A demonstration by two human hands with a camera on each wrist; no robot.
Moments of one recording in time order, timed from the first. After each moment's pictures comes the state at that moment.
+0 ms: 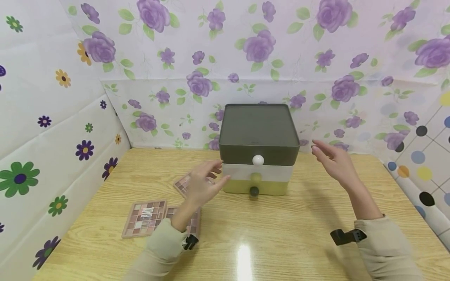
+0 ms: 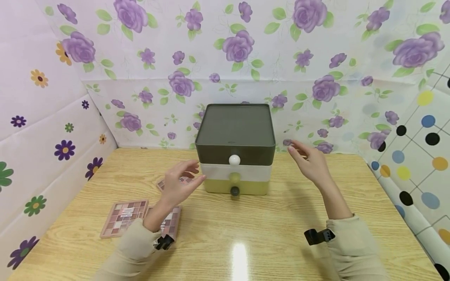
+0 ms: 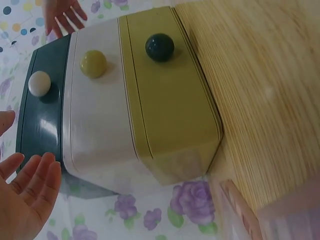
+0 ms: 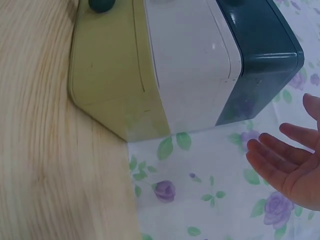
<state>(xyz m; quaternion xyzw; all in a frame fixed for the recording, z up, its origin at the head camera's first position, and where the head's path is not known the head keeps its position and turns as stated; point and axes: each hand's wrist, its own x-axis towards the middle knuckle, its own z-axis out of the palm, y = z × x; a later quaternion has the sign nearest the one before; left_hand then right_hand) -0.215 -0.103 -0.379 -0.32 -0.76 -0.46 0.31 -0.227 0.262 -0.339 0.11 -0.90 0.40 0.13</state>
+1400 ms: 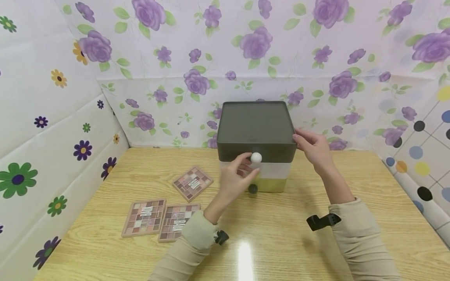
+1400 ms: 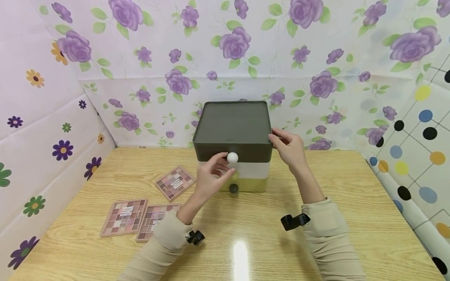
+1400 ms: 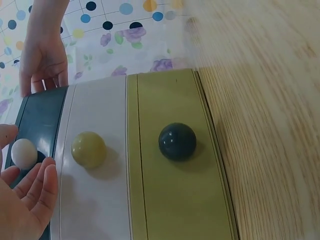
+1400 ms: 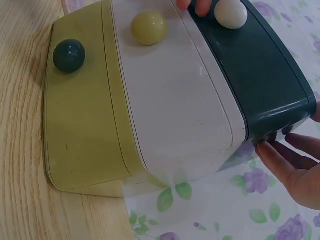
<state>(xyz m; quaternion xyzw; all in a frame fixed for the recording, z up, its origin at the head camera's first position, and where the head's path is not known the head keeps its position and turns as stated) -0.220 -0.023 -0.379 -0.30 -0.75 -0.53 0.26 -0.247 0.214 -0.323 0.10 -0.78 0.61 0.12</state>
